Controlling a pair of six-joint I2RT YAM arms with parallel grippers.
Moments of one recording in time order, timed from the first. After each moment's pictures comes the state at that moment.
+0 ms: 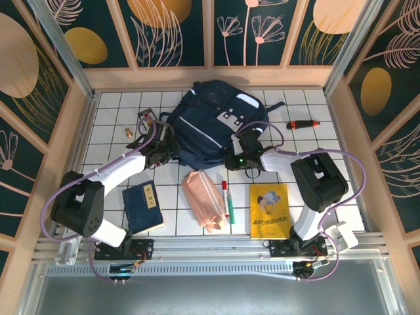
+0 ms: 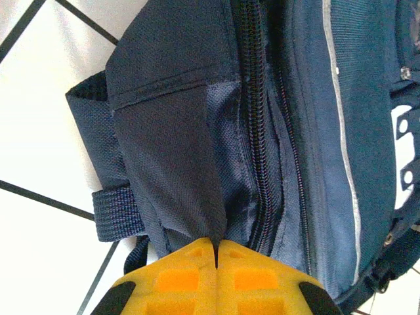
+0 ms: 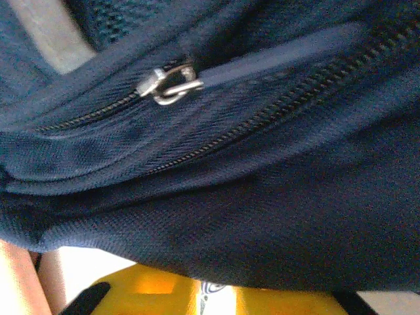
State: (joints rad) left arm -0.44 1.51 0.93 -0.27 0.01 -1.12; right arm 0.54 1.74 0.88 -0.11 -0.25 0.31
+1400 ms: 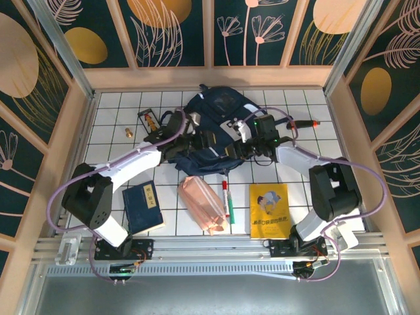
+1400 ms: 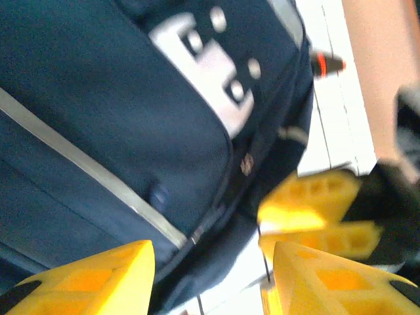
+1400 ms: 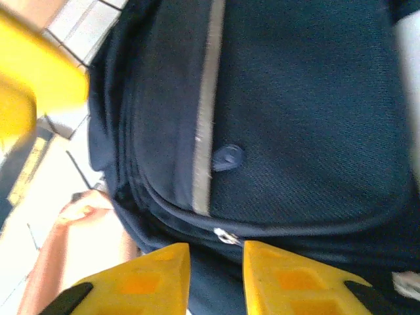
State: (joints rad) left arm -0.63 1.63 1.13 -0.21 0.26 -0.73; right arm 0.39 1.57 0.94 -0.17 -0.61 -0.02
